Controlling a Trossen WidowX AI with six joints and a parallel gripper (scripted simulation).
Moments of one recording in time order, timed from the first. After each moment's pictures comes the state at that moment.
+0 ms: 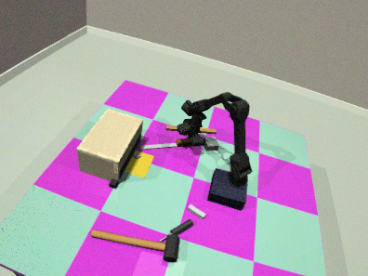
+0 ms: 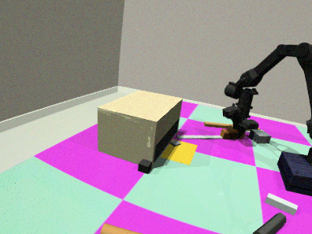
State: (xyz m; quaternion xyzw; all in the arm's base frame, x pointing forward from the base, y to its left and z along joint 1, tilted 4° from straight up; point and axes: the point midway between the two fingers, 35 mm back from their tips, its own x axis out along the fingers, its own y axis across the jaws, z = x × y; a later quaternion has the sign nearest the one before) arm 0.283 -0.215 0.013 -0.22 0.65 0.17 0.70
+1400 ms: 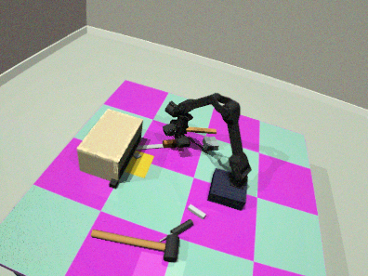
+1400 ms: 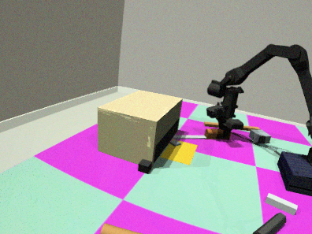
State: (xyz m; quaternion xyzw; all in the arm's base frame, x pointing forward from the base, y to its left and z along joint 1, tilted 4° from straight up) arm 0.347 -0.173 0.017 -0.22 0.65 0.17 0.70
